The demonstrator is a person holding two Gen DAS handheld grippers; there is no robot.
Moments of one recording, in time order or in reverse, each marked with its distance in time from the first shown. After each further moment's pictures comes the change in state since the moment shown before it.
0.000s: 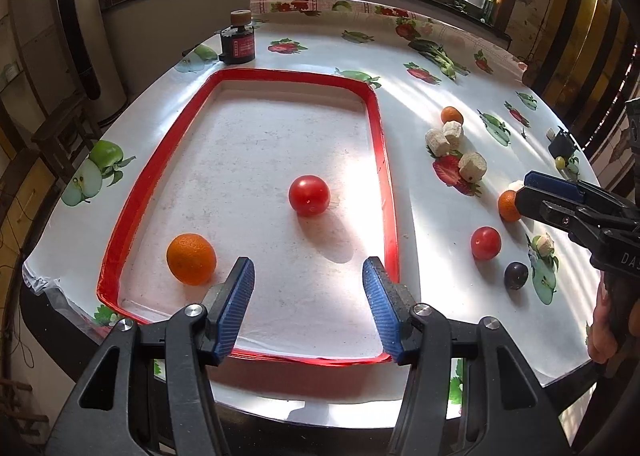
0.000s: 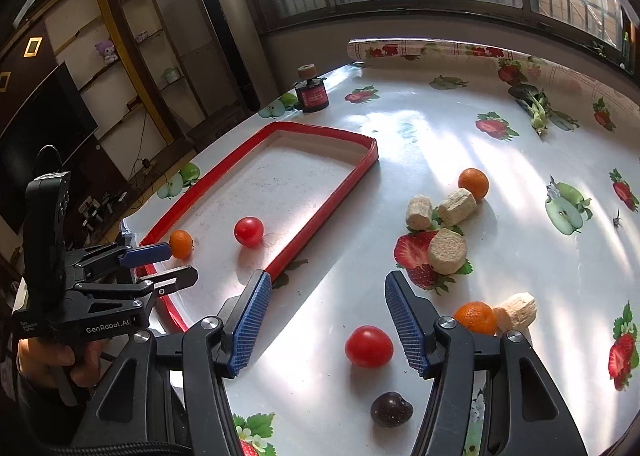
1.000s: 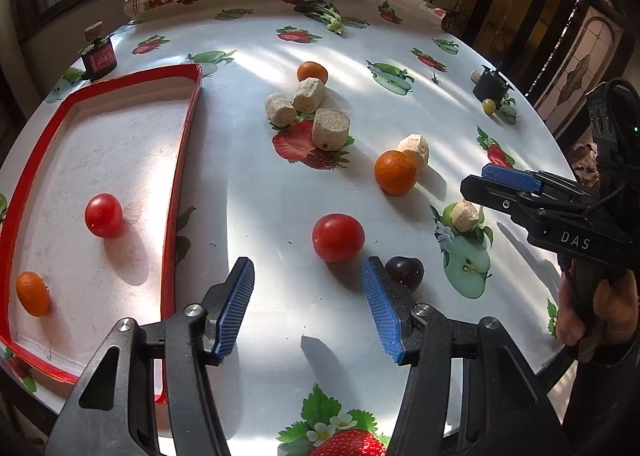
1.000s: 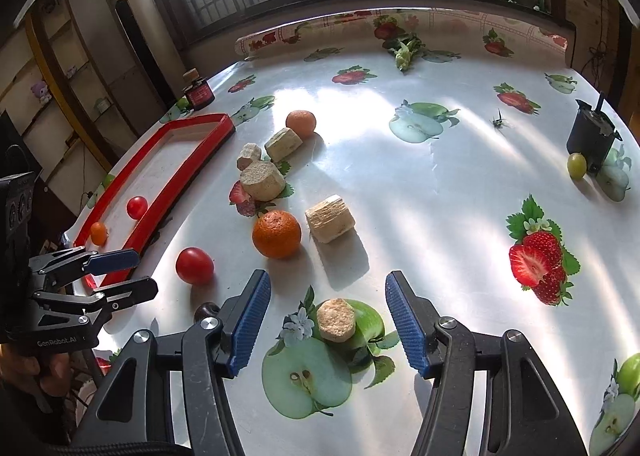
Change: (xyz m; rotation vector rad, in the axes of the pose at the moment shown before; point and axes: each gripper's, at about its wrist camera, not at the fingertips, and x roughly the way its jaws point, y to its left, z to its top) left arm 0.035 -0.120 0.003 0.177 0.083 -0.189; right arm -0.041 -0.113 -0.065 0.190 0.012 -0.180
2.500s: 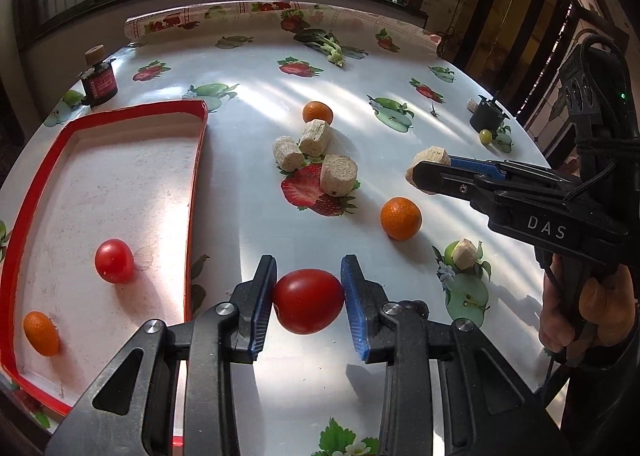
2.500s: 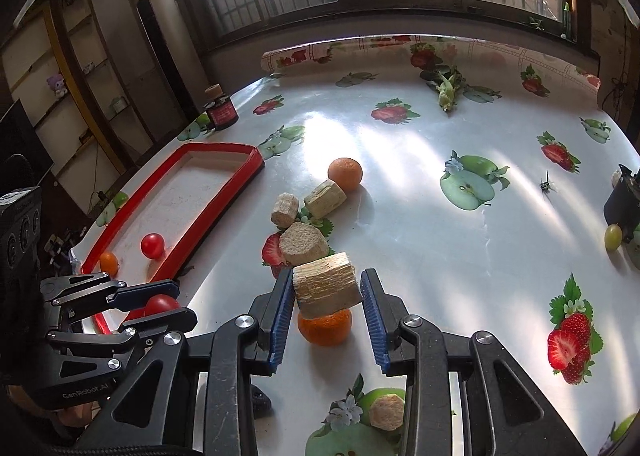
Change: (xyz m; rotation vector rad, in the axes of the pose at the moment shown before) left arm -0.012 0.018 0.016 -0.002 -0.101 -0.023; right arm 0.020 0.040 0.048 -0.071 -0.054 0.048
